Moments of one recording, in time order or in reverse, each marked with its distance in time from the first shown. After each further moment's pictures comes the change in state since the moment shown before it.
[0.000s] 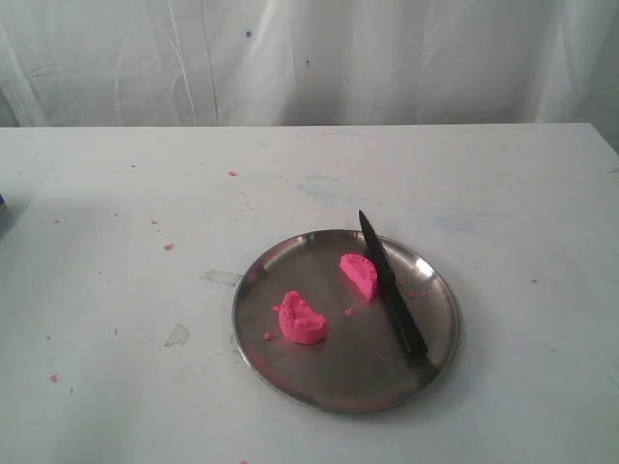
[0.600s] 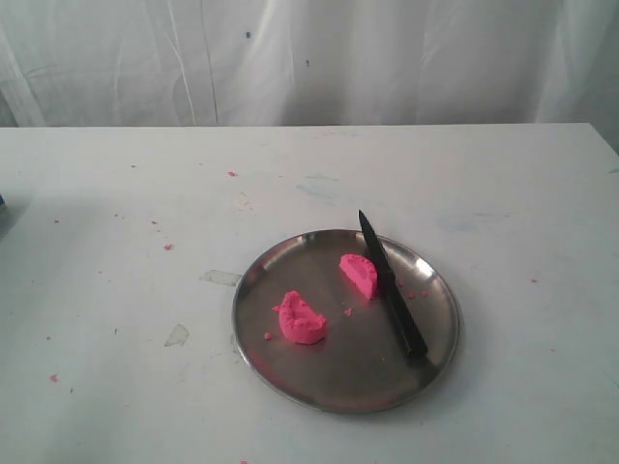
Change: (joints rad) left arm 0.007 -0.107 0.037 -0.156 0.082 -0.063; right arm 0.000 0.000 0.000 0.000 0.000 0.000
